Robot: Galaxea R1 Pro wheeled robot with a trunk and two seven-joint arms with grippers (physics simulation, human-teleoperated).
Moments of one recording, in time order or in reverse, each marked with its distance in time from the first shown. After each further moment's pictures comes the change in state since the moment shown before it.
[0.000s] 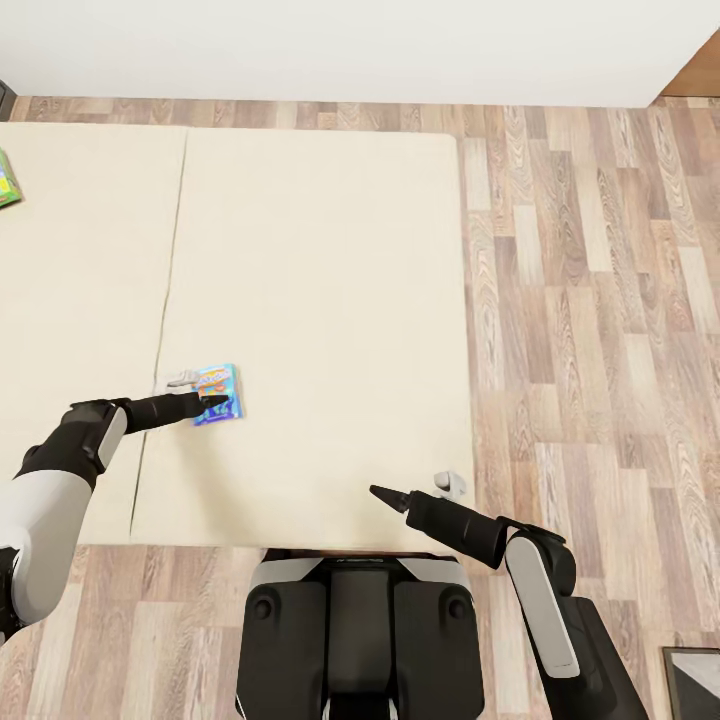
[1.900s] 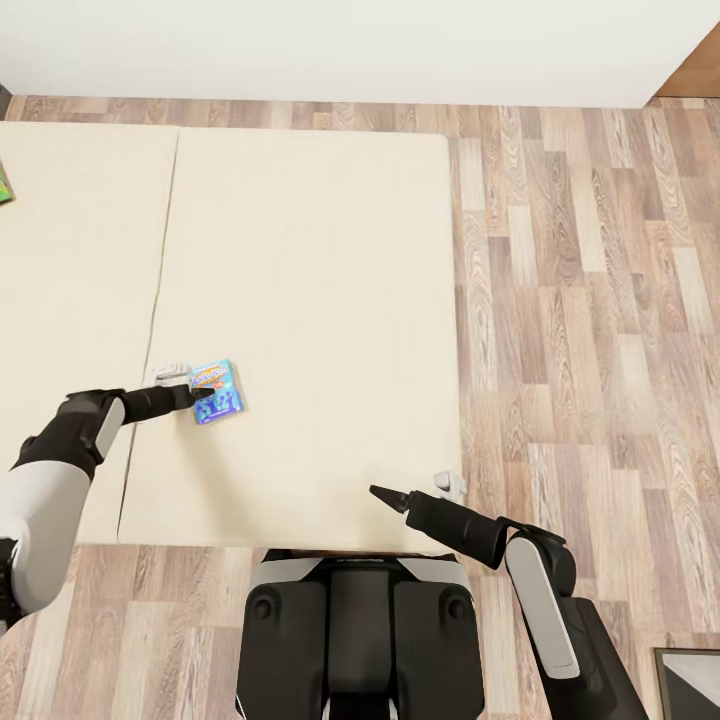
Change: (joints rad) left arm -0.031 0.000 0.011 -0.005 0.001 0.025 0.188; right arm 0.002 0.000 0.002 0.000 0.000 -0.004 0.000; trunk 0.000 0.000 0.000
